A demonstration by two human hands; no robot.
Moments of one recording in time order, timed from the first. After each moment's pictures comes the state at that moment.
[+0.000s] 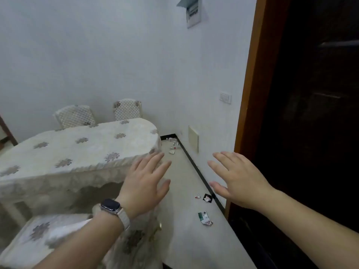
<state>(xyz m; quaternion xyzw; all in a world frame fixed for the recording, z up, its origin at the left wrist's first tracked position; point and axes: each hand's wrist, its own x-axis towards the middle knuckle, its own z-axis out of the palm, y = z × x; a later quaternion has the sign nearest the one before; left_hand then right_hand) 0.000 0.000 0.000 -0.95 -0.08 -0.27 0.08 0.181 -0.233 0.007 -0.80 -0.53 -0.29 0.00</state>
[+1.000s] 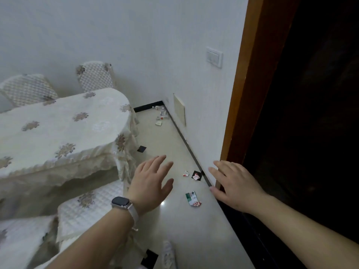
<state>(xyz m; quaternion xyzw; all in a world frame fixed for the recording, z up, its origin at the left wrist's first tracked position) 0.308 0.040 -0.121 -0.98 -0.09 -0.16 -0.01 0.460 -0.200 -0.125 -0.87 -0.49 -0.07 0.03</state>
